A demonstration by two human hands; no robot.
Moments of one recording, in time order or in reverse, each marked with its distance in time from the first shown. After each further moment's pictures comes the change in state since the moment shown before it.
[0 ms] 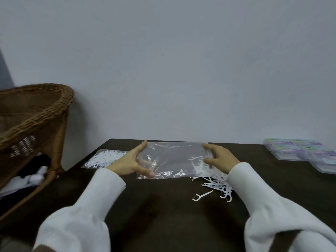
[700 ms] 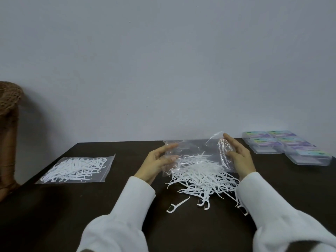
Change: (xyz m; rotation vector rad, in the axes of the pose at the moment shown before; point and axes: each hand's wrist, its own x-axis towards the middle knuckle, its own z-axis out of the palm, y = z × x) left_hand 0.082 0.034 0.119 -0.463 -0.060 0.243; right_hand -0.003 0.093 -0.029 0.716 0.513 0.077
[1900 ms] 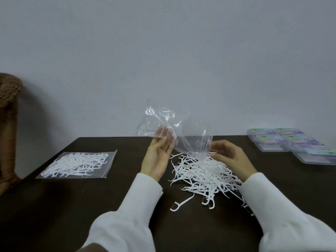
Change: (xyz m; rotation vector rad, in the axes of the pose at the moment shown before) left_hand 0.011 0.009 0.014 -1.082 0.177 0.085; right_hand -0.008 -0.003 0.014 -0.204 -0.276 -0.050
